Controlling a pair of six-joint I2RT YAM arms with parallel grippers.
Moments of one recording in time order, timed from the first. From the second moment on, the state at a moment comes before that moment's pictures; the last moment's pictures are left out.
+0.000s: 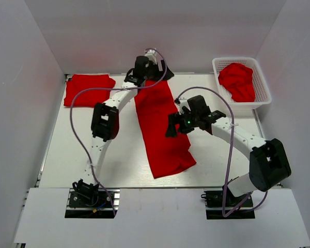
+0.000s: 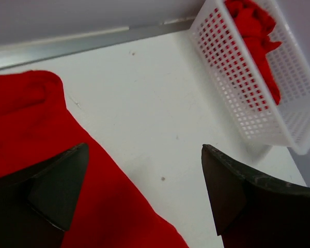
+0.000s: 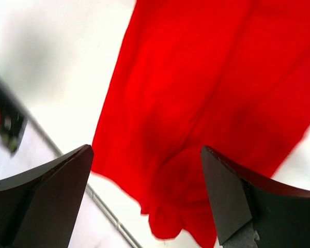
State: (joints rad) left arm -0.42 2.58 2.31 -0.03 0.38 -0.47; right arm 0.55 1.46 1.00 -0.42 -0.48 0.17
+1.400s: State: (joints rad) left arm -0.38 2.83 2.52 -0.10 0.14 -0.34; right arm 0.50 1.99 1.38 -0.51 -0.36 0.23
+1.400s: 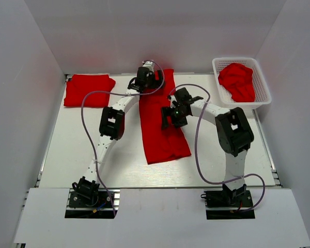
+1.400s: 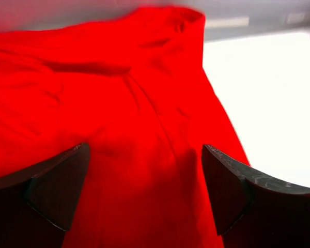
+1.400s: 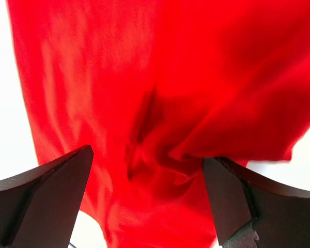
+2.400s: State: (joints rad) left arm -0.35 2.84 2.49 0.16 -0.01 -0.49; right arm 0.48 1.74 1.30 -0.57 -0.35 0.45
